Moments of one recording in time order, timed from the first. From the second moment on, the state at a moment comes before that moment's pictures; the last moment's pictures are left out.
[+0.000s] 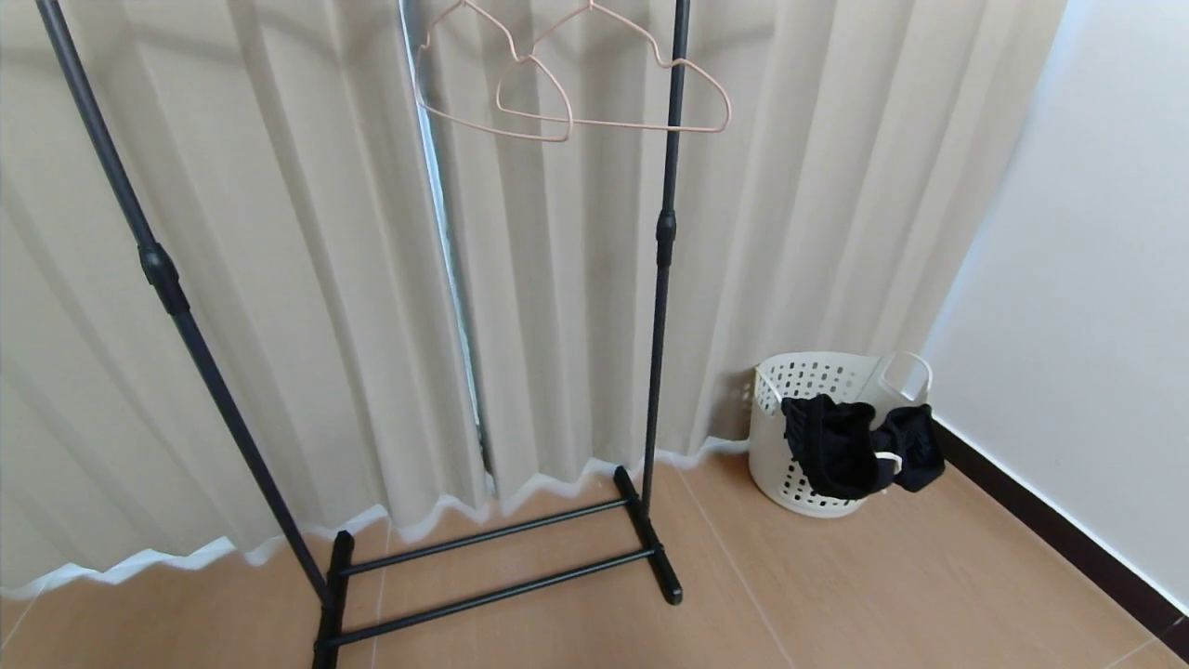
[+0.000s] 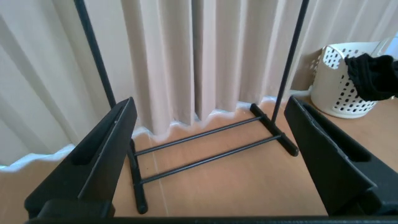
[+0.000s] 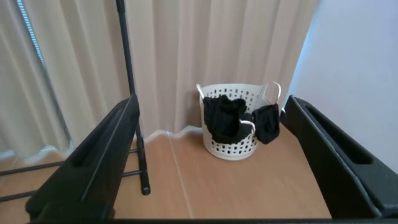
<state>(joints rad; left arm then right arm) -0.01 0.00 0.00 0.00 -0.05 0.05 0.01 0.00 0.00 -0.11 -0.04 0.00</state>
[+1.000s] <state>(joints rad) -0.01 0.00 0.00 0.00 -0.06 0.05 0.01 0.00 0.00 -0.11 -0.04 0.00</state>
